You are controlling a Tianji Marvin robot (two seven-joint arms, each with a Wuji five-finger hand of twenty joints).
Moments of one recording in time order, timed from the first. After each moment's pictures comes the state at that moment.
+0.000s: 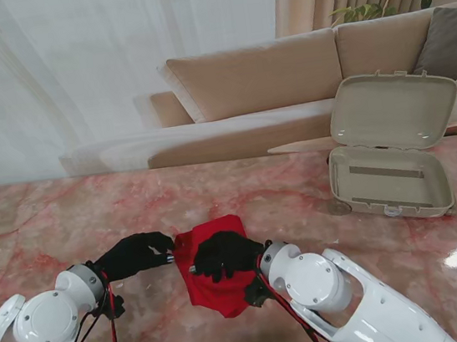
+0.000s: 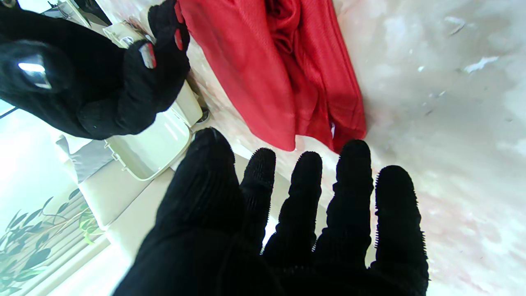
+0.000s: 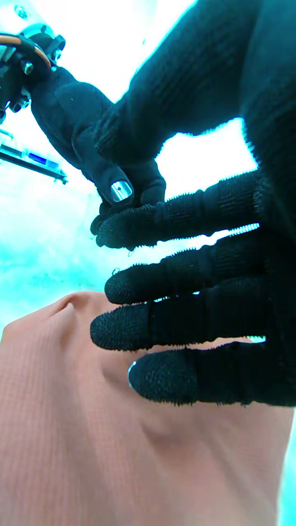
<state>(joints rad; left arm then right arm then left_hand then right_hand) 1.71 -1.04 -1.41 -1.77 0.37 -0.04 -0.42 -1.44 -1.14 0.88 -1.70 -0.10 0.19 0.18 1.11 -0.14 0.00 -0.06 0.49 0.17 0.51 0.53 0.58 0.24 0.44 0.51 0.52 0.30 0.57 0.78 0.13 0.29 1.02 0.74 0.54 -0.57 0.81 -0.03 0.89 0.13 0.71 0.62 0.93 0.27 0.64 0.60 0.97 0.29 0.57 0.55 0.49 0.39 1.35 0.56</state>
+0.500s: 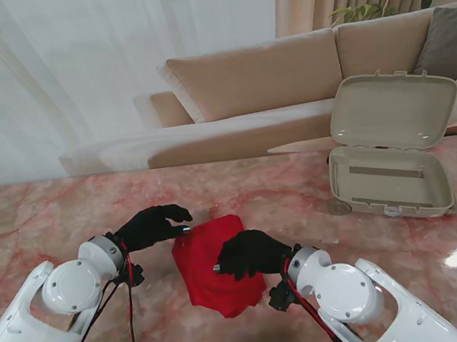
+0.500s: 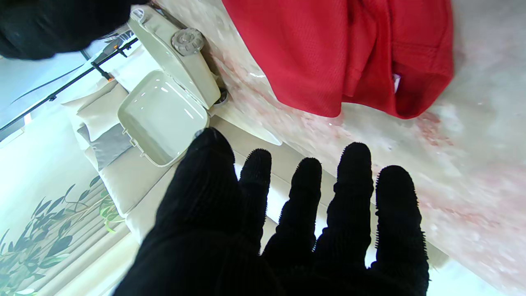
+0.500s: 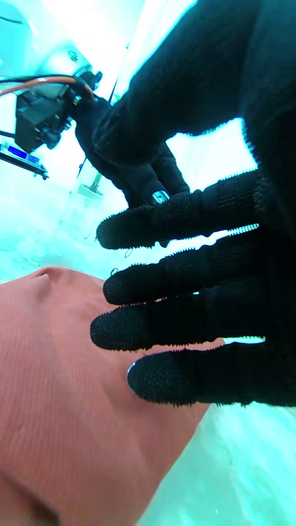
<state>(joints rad) 1.49 -1.05 -1.24 -1.62 0.33 -0.06 -0.33 -1.61 -1.10 1.04 -1.81 -0.18 0.14 0.20 1.11 -0.14 0.00 -0.06 0.49 0.13 0.48 0.51 0.54 0.24 0.36 0.44 0.52 0.30 0.46 0.69 0.13 0.30 1.02 0.74 0.54 -0.57 0.81 -0.03 0.93 0.13 0.70 0.63 0.95 0.27 0.62 0.59 0.97 0.29 0.55 0.53 0.50 0.40 1.33 0.56</state>
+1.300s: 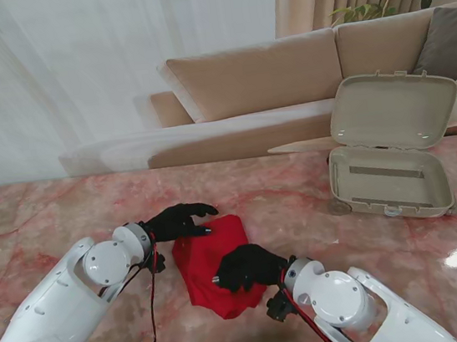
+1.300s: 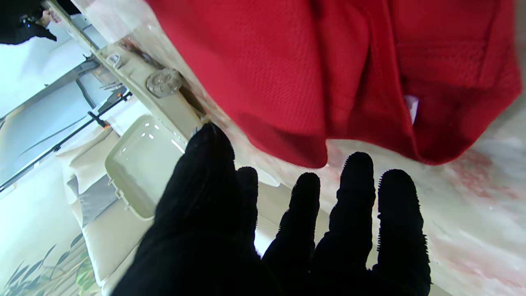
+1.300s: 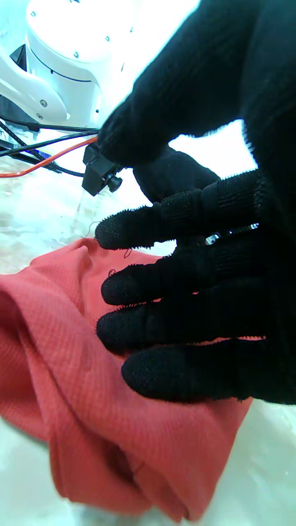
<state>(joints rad) 1.18 -1.09 -0.93 -1.22 0.30 -0.21 -0.27 -1.57 -1.11 0.97 -1.69 -0.11 0.10 0.19 1.11 -0.16 0.00 -0.06 0.39 0.03 0.33 0.35 0.44 0.24 0.31 0.39 0.46 0.33 0.41 0.65 0.09 0.32 0.98 0.74 0.54 -0.54 0.80 -0.03 0.94 0.13 0.69 0.61 0.98 0.27 0.53 0.51 0.97 0.29 0.38 0.37 0.51 0.34 1.24 0.42</state>
